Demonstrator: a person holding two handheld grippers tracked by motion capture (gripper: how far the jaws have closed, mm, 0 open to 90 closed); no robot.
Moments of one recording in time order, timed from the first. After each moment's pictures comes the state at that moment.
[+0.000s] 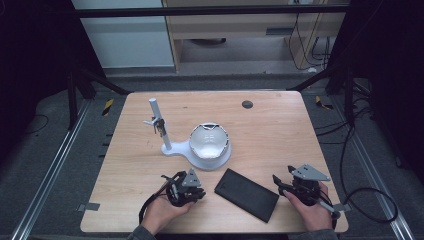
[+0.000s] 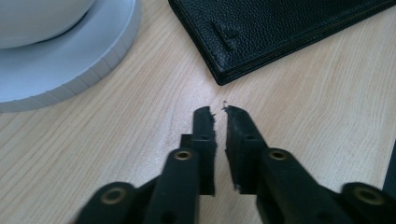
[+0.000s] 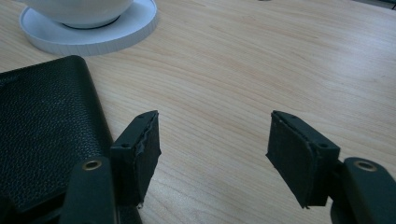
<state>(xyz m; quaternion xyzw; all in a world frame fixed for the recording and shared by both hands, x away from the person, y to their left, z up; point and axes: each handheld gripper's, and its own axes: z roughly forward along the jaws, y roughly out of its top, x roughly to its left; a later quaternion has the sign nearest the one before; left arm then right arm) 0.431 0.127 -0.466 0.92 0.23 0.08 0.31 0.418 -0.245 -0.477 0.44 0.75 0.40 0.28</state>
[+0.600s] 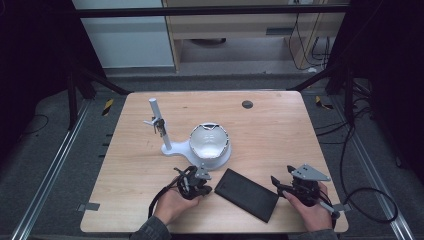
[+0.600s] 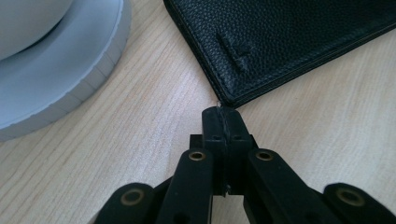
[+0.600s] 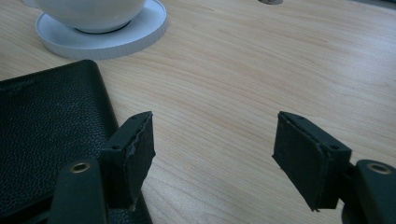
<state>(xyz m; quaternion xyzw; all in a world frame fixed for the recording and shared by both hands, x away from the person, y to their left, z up) 0.455 0.102 -0.477 0.93 0.23 0.06 0.28 0.416 -0.243 -0.475 0.44 0.75 0.42 0.27</state>
